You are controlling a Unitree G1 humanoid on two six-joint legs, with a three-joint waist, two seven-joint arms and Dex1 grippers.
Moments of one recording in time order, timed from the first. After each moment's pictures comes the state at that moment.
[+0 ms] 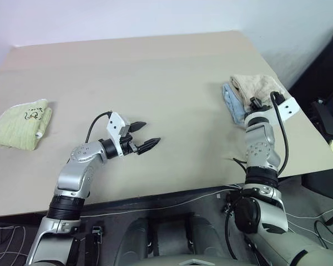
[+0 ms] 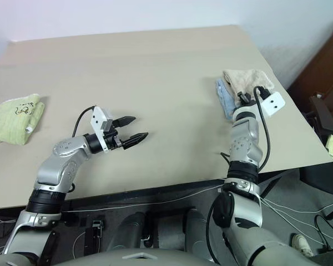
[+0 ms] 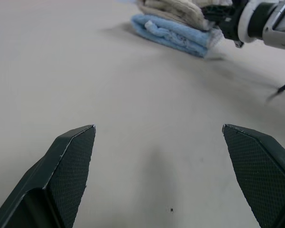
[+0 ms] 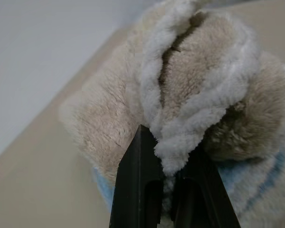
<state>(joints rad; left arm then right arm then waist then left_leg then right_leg) -0.36 0.44 -0.01 0.03 -0.39 0.32 -0.84 -0.66 -0.06 -0.54 0.36 0.54 0.17 -0.15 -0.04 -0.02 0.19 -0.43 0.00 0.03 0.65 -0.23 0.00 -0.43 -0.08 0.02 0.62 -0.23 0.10</state>
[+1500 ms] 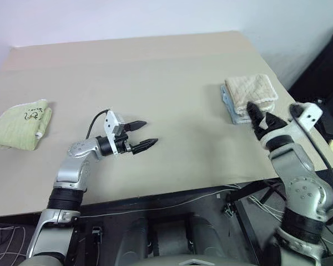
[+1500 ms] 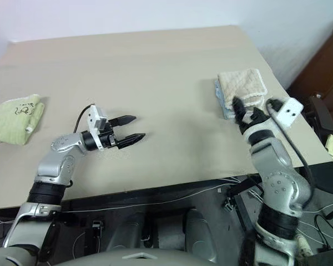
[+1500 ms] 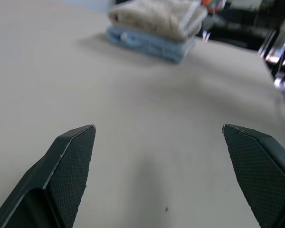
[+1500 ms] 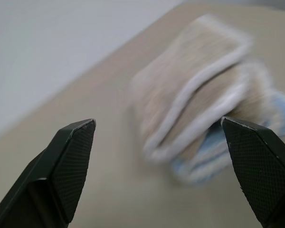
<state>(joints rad) -0.43 0.46 0.04 0.18 -0.46 0.23 -1.05 -0.16 -0.43 -0.32 -0.45 0.81 0.71 0.03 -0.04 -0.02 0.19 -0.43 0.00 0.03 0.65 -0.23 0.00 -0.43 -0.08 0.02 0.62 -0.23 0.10</state>
